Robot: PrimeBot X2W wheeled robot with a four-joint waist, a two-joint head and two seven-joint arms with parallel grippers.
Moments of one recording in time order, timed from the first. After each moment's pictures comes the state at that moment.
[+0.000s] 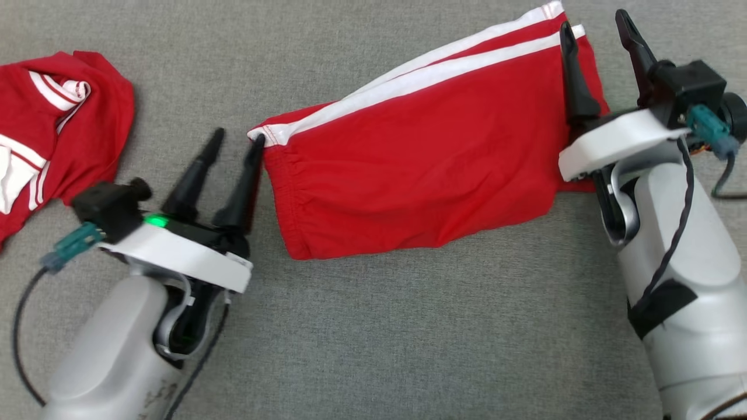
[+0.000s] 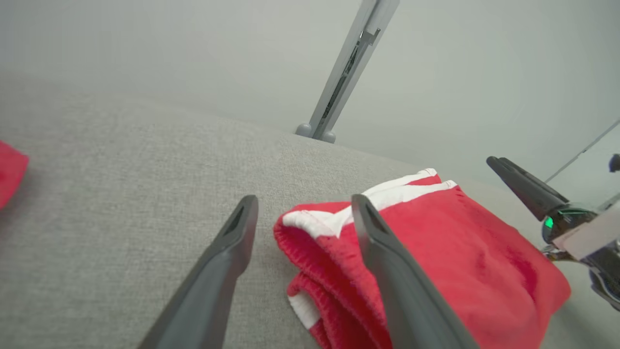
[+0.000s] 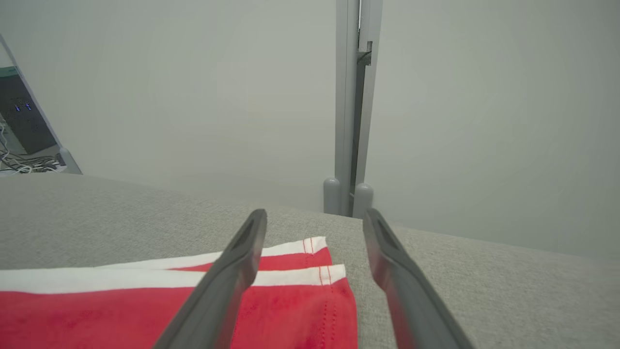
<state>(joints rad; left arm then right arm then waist) -0.51 0.32 -0.50 0.27 -0.87 -0.12 -0.26 -0.83 -0.09 0.11 0.66 0.04 0.13 -0.23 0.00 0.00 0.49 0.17</state>
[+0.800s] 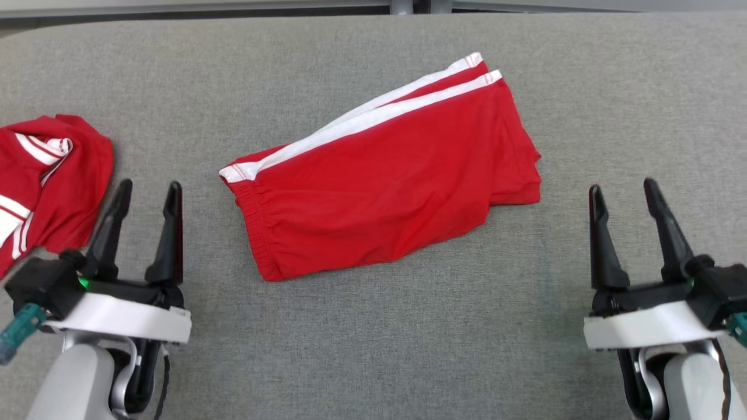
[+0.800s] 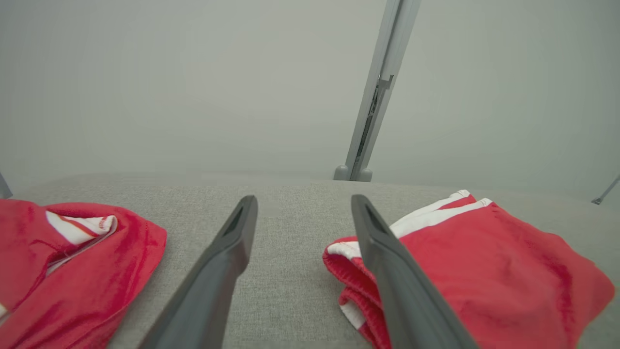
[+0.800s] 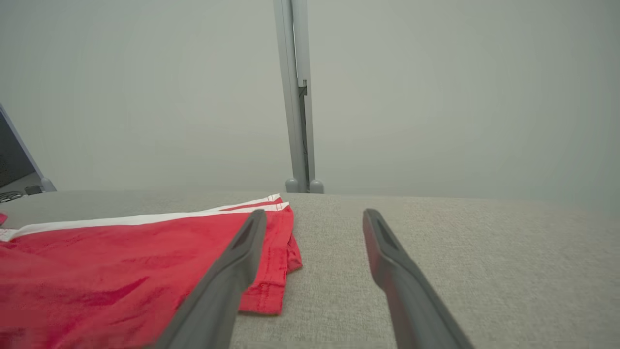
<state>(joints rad) -0.24 0.28 -0.13 0.16 -0.51 -0.10 -0.26 -0.18 -0.05 0.03 0.02 0.08 0.13 -0.17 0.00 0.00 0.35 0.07</state>
